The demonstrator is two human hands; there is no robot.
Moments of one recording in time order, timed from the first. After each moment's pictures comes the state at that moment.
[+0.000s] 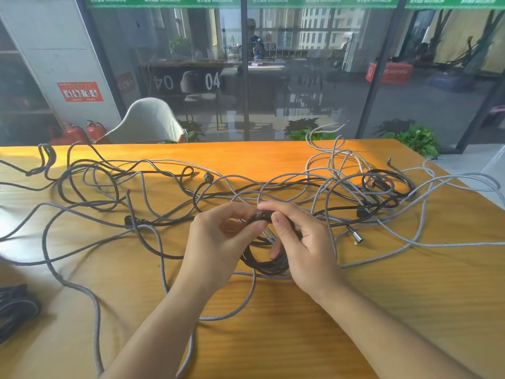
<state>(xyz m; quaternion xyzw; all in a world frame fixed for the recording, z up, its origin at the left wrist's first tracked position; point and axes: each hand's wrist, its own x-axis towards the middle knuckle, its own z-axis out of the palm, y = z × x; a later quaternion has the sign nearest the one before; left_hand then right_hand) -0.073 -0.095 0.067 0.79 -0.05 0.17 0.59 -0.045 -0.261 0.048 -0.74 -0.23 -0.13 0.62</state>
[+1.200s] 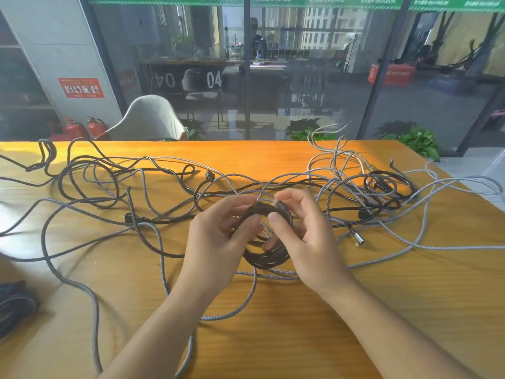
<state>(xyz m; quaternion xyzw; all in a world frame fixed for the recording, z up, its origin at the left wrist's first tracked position) -0.074 -0.099 0.063 0.74 -0.06 0.20 0.64 -0.045 -0.263 0.057 -0.72 -0.22 -0.07 0.65</state>
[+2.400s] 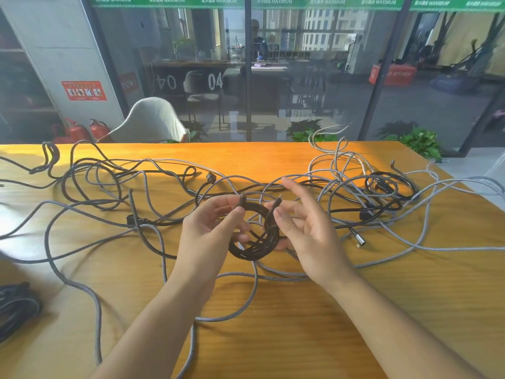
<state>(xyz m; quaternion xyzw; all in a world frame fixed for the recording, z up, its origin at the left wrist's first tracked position) -0.069 -0.092 0.065 0.65 0.03 0.17 0.74 -0.030 -0.270 0.052 -0.70 -0.21 -0.01 0.69</state>
